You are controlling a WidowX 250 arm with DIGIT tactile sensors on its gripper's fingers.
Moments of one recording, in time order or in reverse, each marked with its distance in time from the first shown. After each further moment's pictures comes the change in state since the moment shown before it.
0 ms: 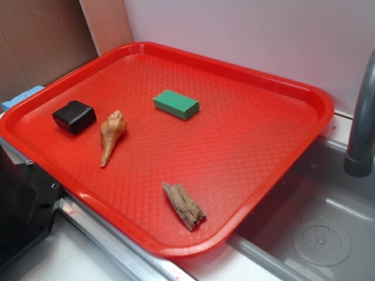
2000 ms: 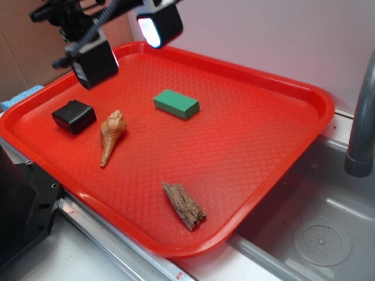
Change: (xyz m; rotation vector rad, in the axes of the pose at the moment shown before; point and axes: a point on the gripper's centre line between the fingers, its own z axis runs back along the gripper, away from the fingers) arm 0.047 -0.086 -0.103 -0.221 -0.072 -1.607
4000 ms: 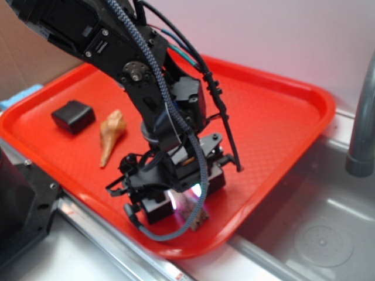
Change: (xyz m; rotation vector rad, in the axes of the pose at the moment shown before) arm 0.022 -0.022 -0.141 0.029 0.220 -0.248
